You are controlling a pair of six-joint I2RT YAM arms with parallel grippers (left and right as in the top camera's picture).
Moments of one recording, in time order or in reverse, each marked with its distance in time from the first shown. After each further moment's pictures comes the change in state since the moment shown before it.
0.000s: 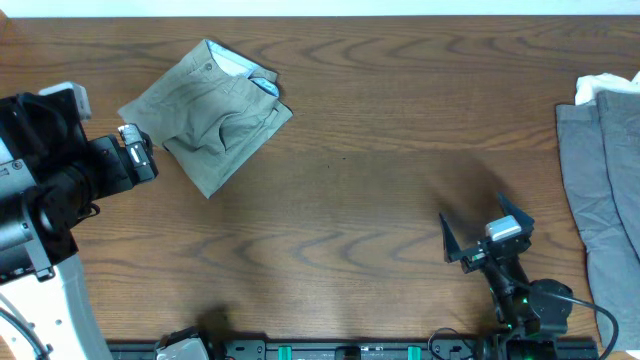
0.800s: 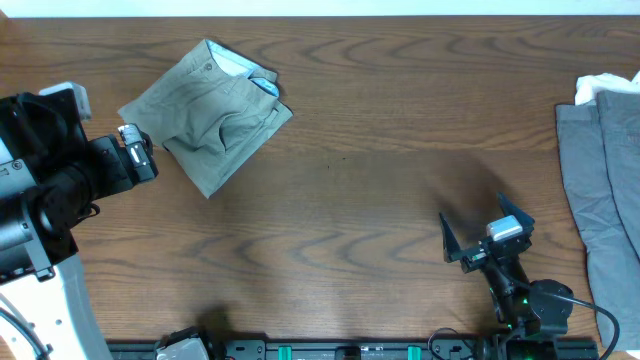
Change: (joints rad) left arm 0.000 0.000 0.000 0.000 0.000 0.000; right arm 0.000 -0.001 0.000 0.000 0.000 0.009
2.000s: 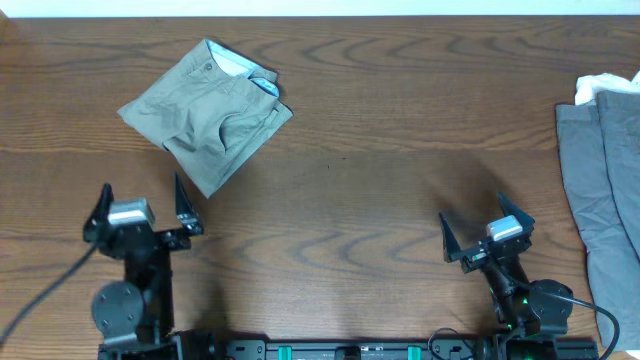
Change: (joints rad) left arm -0.178 -0.982 -1.266 1.196 -0.190 0.023; right arm 0.000 -0.001 -0.001 0.002 0.000 0.000
